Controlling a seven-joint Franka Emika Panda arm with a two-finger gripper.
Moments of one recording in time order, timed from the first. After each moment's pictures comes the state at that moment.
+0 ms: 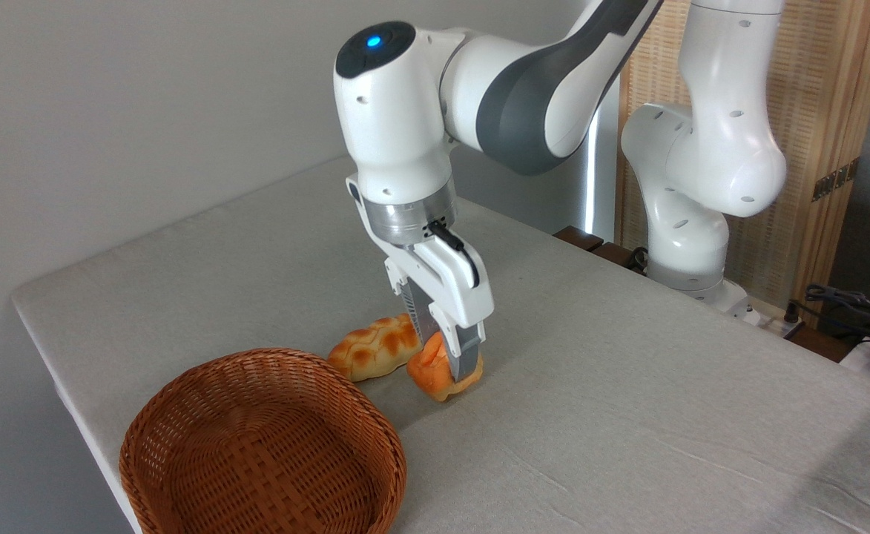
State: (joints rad) arm -0.25 -0.18 0.24 -2.23 -0.03 1.95 0.92
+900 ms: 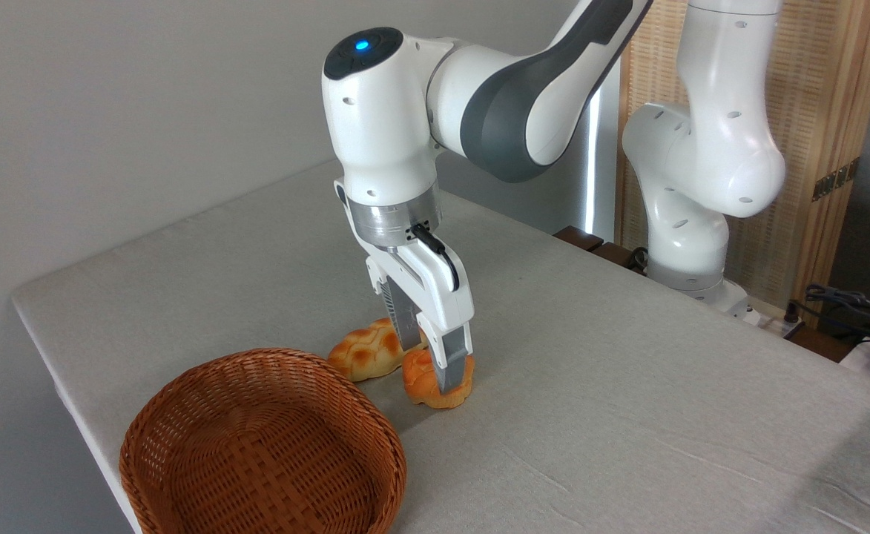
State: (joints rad) arm -0.27 -0.16 0.24 -2.22 -0.03 2.01 0.92
